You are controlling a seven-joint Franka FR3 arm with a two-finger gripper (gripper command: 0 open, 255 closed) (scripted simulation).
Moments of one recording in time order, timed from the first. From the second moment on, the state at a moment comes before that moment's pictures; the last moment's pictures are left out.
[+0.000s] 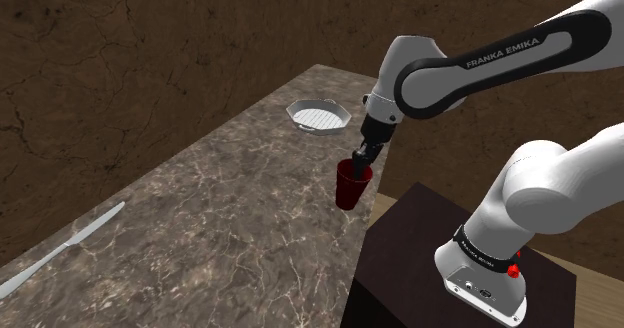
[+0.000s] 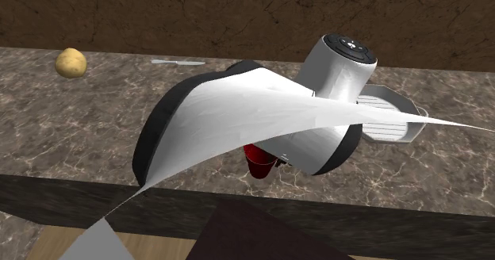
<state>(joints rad) 0.10 -0.59 0.20 -2.85 0.38 2.28 -0.06</state>
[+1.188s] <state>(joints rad) 0.08 -0.73 0.17 -2.69 0.32 1.99 0.00</state>
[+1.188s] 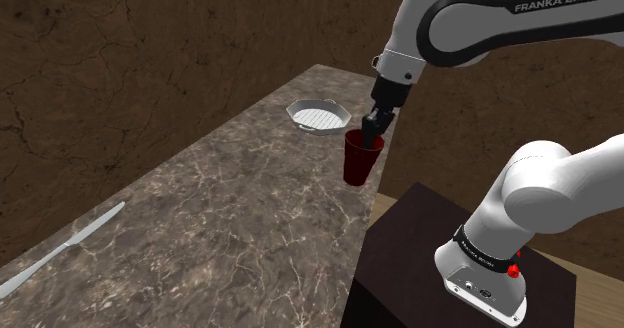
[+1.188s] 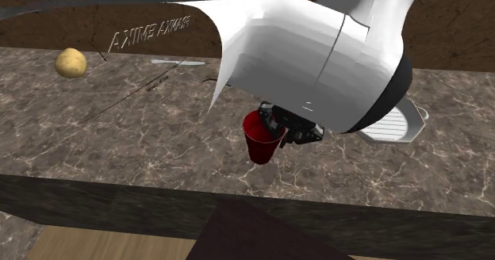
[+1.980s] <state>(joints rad) 0.07 -0.75 0.15 -2.54 0.29 1.82 0.03</state>
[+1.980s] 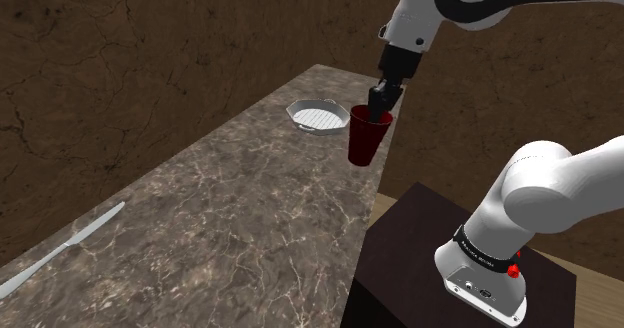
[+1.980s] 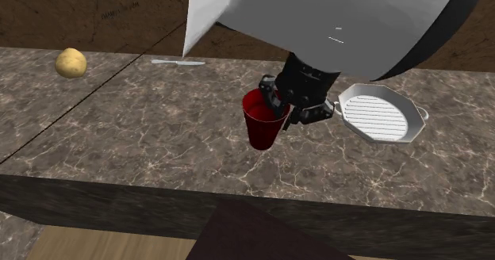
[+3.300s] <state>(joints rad) 0.11 -0.35 0.41 -2.14 0.31 1.89 0.34</state>
